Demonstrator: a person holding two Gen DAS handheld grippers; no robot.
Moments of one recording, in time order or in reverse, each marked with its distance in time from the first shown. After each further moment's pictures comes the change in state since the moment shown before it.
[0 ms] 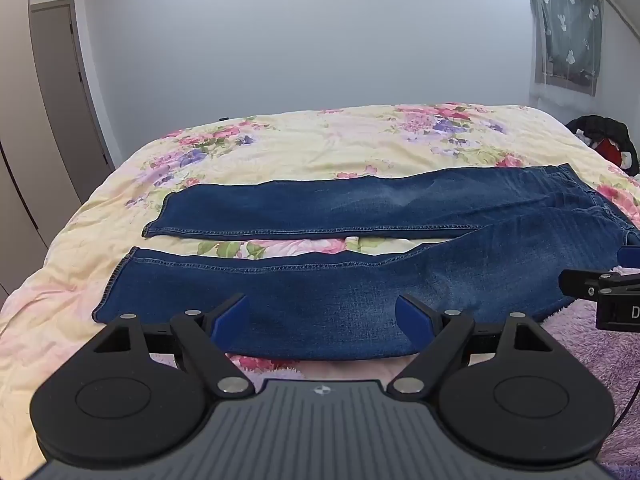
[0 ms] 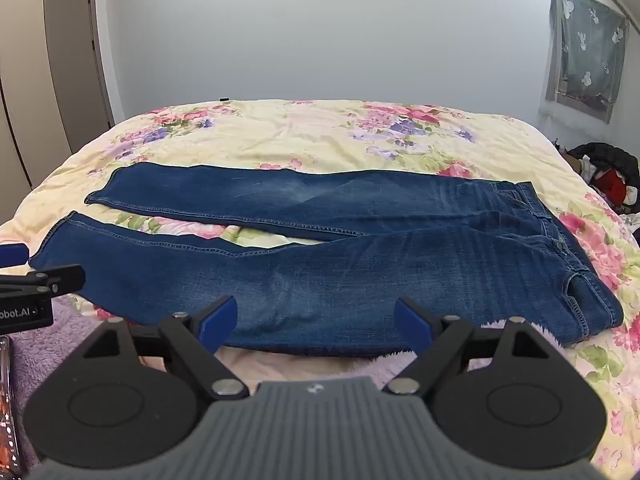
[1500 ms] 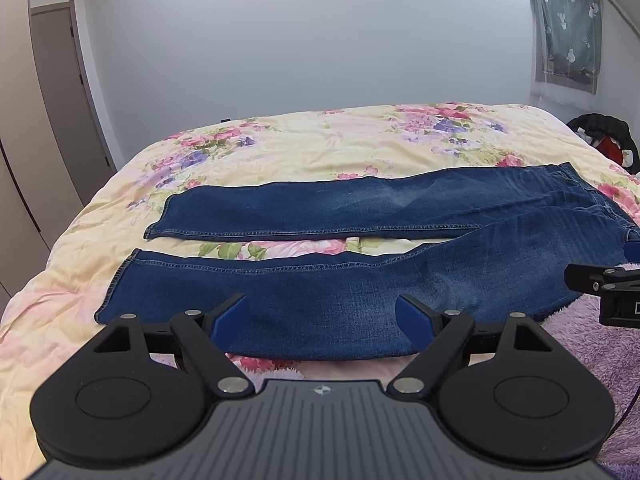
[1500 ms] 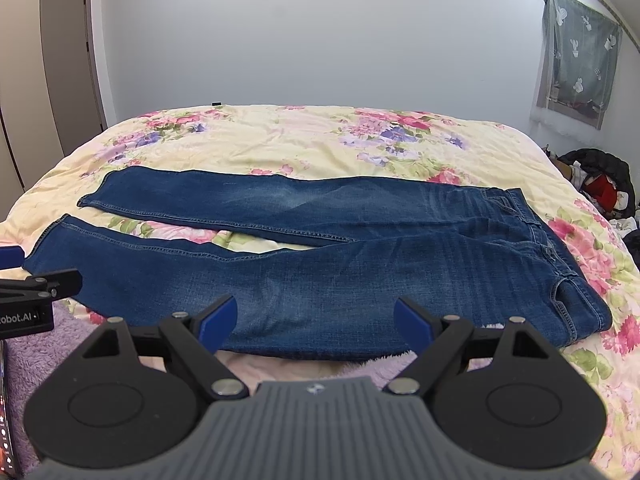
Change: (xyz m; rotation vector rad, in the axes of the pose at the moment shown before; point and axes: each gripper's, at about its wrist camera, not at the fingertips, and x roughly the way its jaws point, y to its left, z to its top) left arm 0.000 0.000 0.000 0.005 0.005 0.006; right arm -0.007 0.000 0.006 -0.005 -0.016 -0.030
